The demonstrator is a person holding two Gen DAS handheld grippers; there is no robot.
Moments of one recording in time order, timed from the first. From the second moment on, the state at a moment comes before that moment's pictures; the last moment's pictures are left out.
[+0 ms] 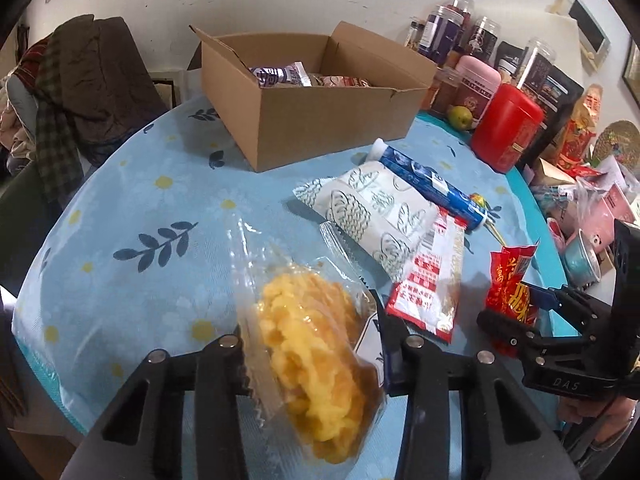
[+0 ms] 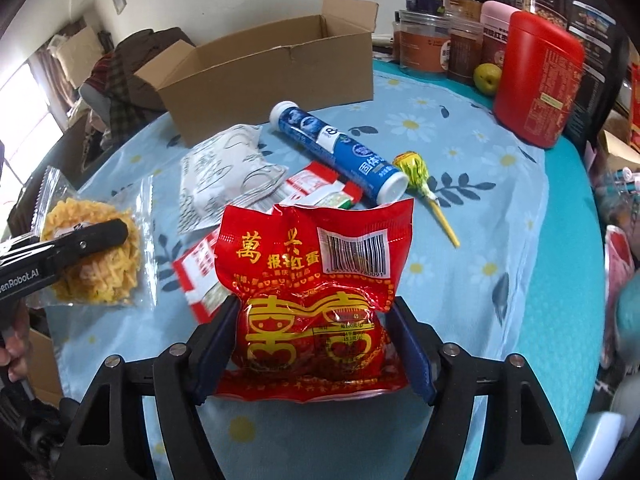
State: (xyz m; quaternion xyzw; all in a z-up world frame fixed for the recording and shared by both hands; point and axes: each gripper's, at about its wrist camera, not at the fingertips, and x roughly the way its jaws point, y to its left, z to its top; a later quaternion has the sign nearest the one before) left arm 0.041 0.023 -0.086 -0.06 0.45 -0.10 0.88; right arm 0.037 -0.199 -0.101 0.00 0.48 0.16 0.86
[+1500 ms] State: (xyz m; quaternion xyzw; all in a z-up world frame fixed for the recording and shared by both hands) left arm 0.007 0.027 -0.023 -0.05 0.37 -0.11 0.92; right arm 0.017 -0.176 -0.035 -0.03 0.41 0.21 0.89
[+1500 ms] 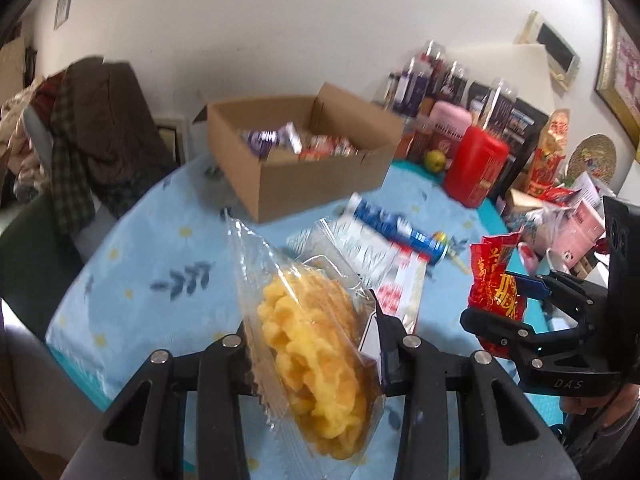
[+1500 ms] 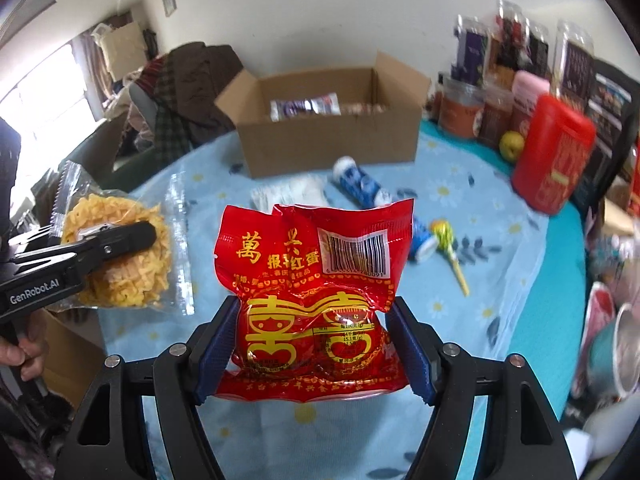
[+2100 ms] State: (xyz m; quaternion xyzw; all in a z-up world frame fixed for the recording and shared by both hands) left arm 0.099 0.023 0.046 -0.04 0.30 -0.14 0.94; right arm 0.103 -0.163 0.052 -0.03 0.33 0.26 0.91
